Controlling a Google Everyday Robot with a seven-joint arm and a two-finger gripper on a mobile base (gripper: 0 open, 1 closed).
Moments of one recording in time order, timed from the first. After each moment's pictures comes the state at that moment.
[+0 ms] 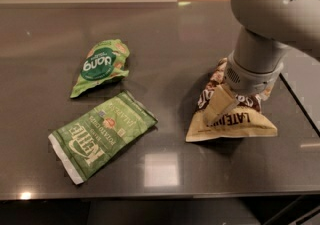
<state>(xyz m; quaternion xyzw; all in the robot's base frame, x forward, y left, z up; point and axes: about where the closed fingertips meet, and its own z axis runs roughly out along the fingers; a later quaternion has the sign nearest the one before) 0.467 -0.185 0.853 -0.21 0.98 -0.04 0.05</state>
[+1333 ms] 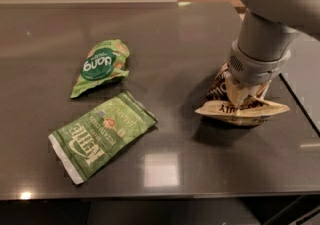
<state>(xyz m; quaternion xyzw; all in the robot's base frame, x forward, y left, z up) 0.468 -0.185 0.882 -0.18 0.98 -0.04 0.06</state>
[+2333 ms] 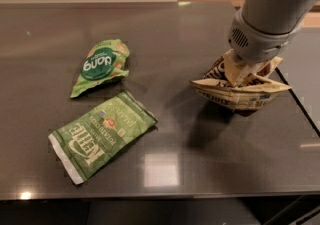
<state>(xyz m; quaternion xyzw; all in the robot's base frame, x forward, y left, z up) 0.471 -0.165 0.941 -0.22 0.97 -0.04 0.12</state>
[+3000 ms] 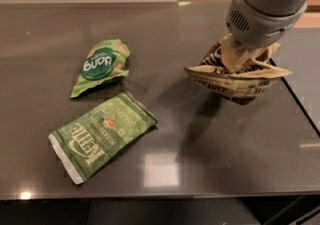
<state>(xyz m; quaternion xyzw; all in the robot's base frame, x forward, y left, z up) 0.471 -0.151 0.976 -0.24 0.96 -0.05 0.16</state>
